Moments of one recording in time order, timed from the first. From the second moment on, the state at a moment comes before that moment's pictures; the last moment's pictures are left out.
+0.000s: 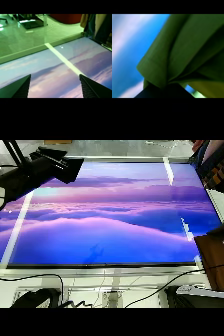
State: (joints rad) left arm -0.28 -1.02 1.40 0.90 -0.59 -0.96; right arm -0.96 -1.46 1.89 -1.40 1.69 1.72
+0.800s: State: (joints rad) left arm -0.28 -1.02 1.40 0.90 -0.59 -0.96; right arm -1.03 -1.40 1.77 -1.74 1.84 1.70
